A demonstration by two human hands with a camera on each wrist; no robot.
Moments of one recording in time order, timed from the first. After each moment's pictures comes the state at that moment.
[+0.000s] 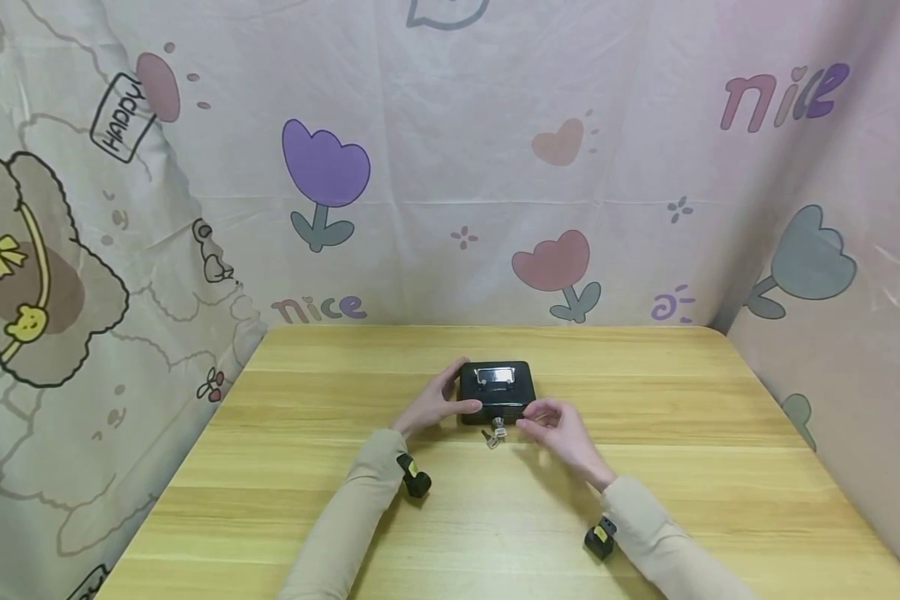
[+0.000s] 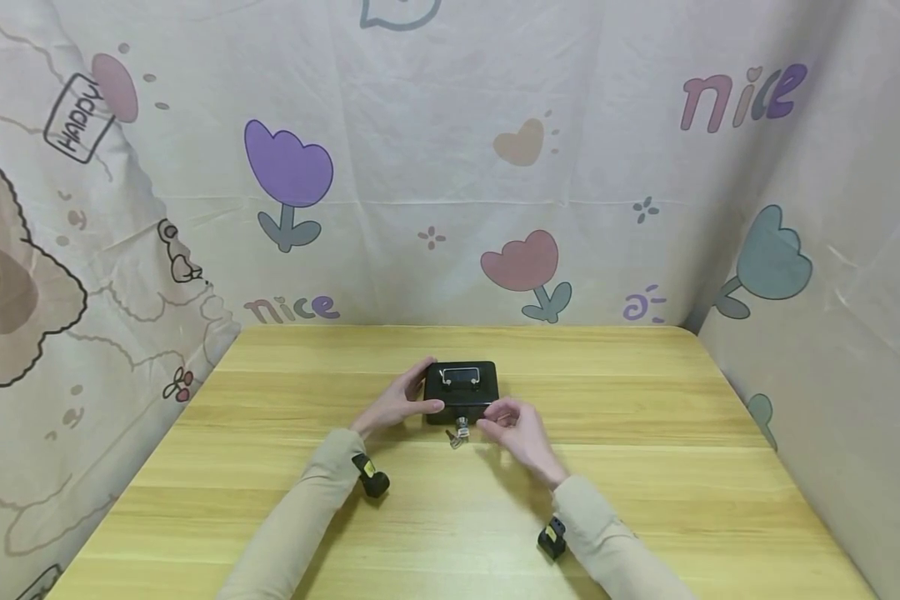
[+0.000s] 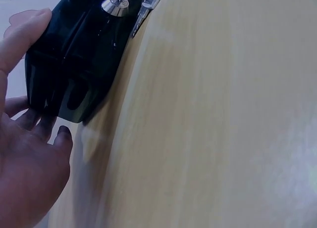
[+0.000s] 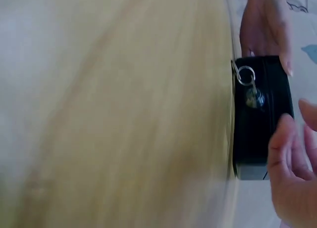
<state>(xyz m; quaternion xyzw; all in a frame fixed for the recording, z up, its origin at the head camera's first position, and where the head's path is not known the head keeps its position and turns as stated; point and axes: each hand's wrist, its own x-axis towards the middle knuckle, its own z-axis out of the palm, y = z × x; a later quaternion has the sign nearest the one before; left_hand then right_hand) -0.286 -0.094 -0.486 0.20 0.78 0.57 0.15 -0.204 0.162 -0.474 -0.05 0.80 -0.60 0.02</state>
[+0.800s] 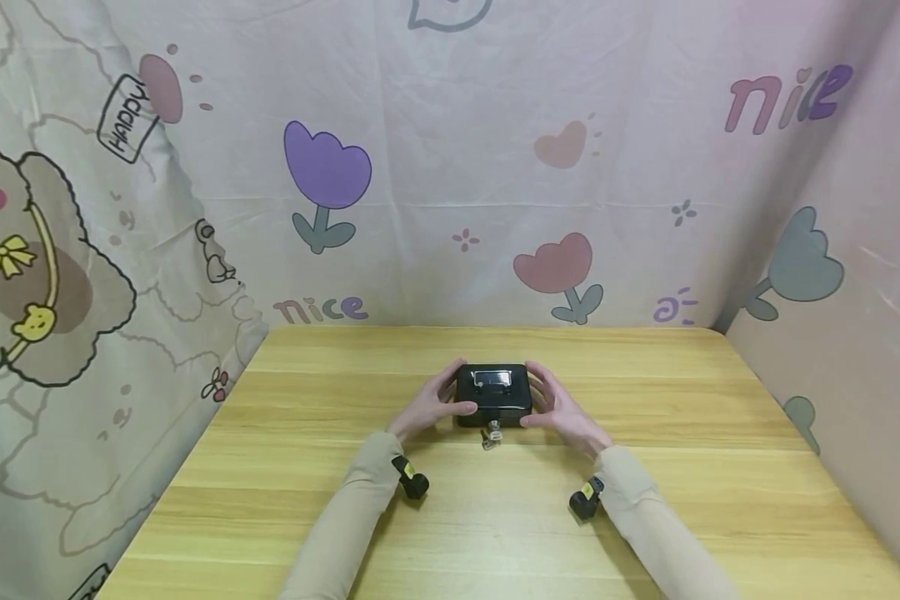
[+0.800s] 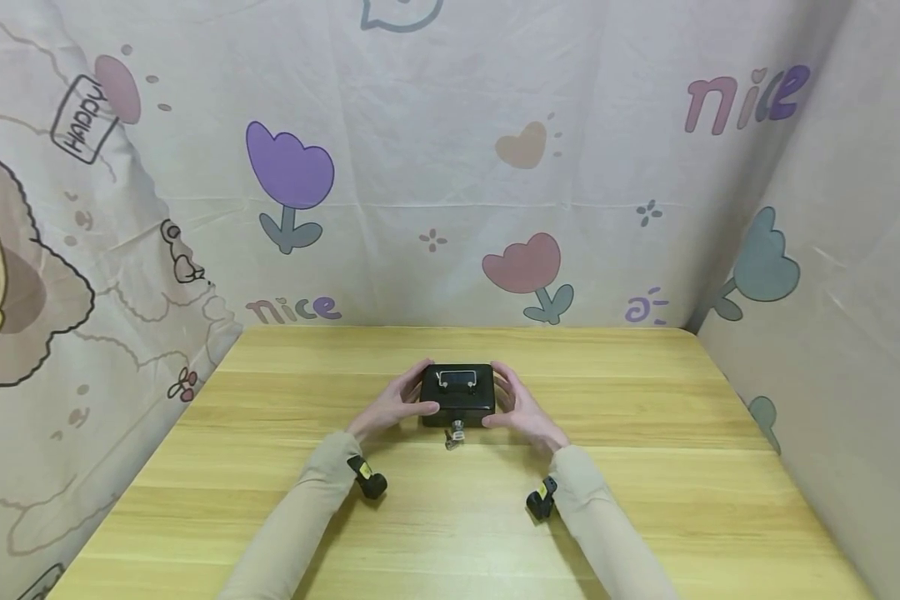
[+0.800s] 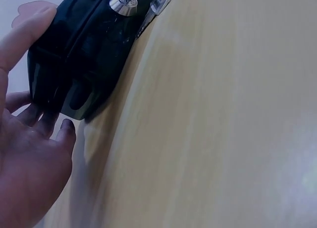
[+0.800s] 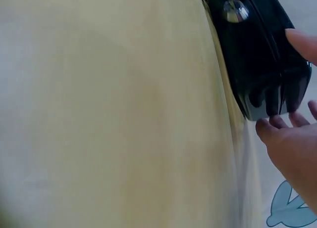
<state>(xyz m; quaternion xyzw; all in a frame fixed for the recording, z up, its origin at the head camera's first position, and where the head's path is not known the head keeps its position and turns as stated) -0.284 -0.101 -0.486 0.22 0.74 0.62 0.16 -0.256 0.182 -0.488 -0.20 0.67 -0.70 0.15</state>
